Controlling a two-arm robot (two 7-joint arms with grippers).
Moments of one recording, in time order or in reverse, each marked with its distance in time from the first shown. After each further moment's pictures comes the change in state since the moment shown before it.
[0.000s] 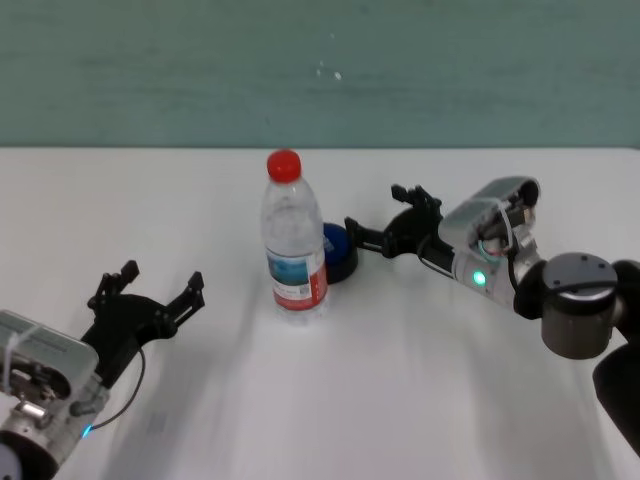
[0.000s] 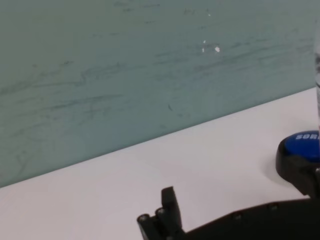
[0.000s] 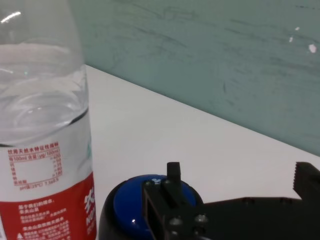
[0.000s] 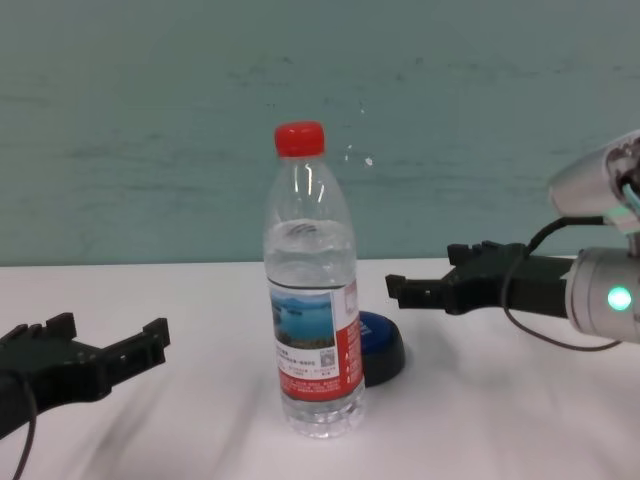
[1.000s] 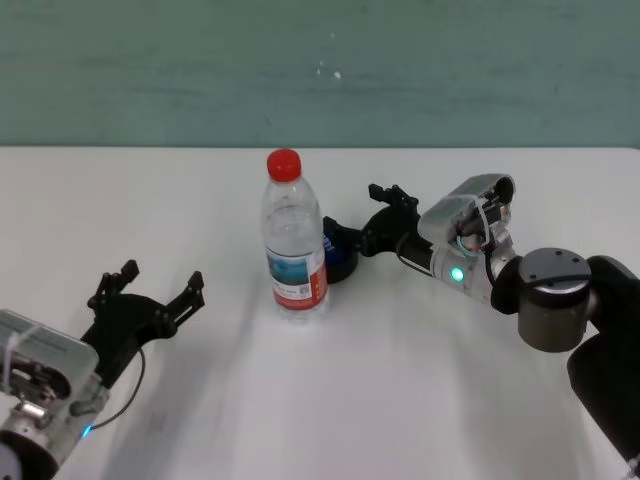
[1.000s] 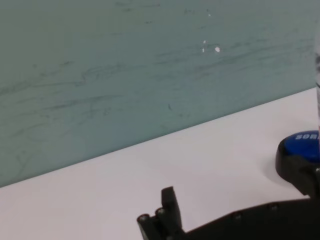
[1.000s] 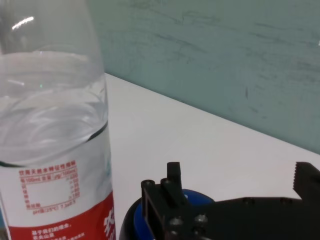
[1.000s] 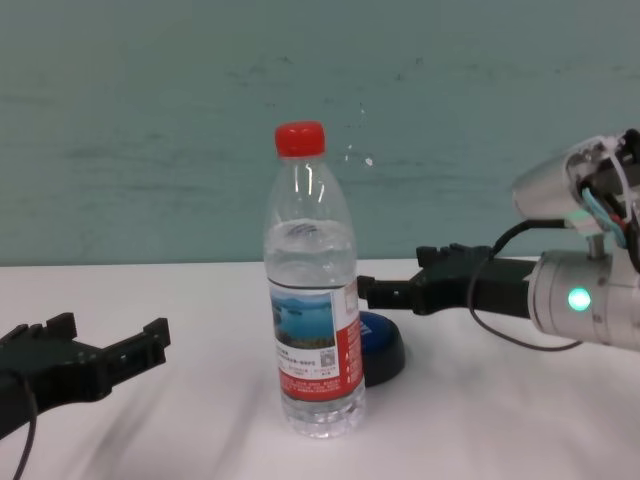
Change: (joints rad) left arm 0.000 0.000 0.000 0.000 0.000 0.000 0.000; right arm 0.056 -0.050 -0.021 0.109 0.007 -0.045 0.031
